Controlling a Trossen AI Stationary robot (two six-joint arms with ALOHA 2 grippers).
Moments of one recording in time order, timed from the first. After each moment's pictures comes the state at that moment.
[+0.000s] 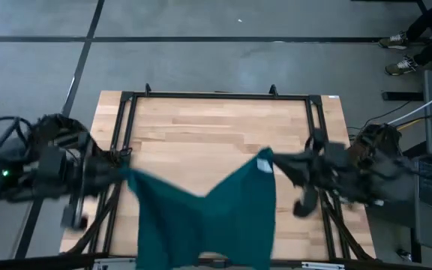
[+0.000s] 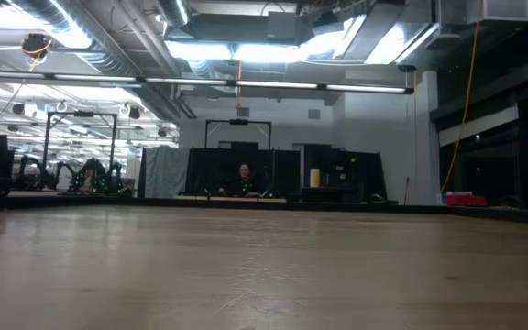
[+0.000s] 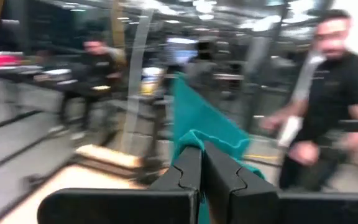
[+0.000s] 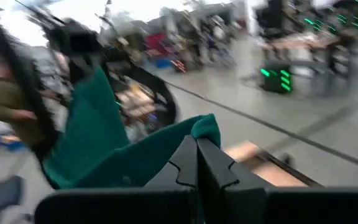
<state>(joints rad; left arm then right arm) -1.15 1.55 2.35 -0.88 -1.38 -0.32 0.81 1.61 2.18 -0.62 1.15 0.31</state>
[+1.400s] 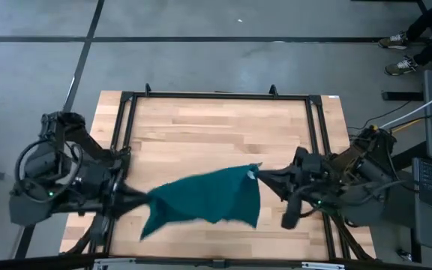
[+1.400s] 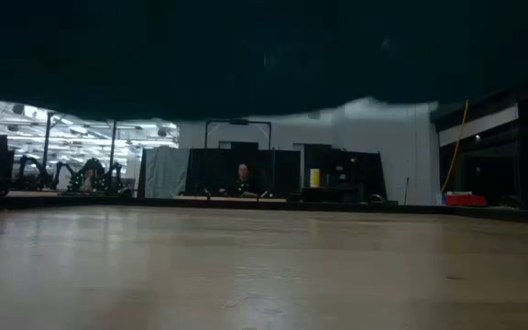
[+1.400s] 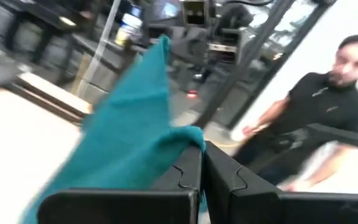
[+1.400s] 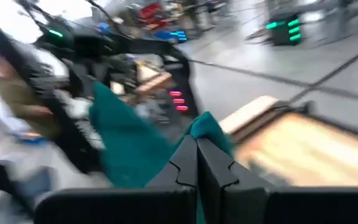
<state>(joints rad) -1.06 1.43 1.91 -0.70 -1.15 -0.73 0.81 1.68 2.18 -0.82 1.10 0.72</state>
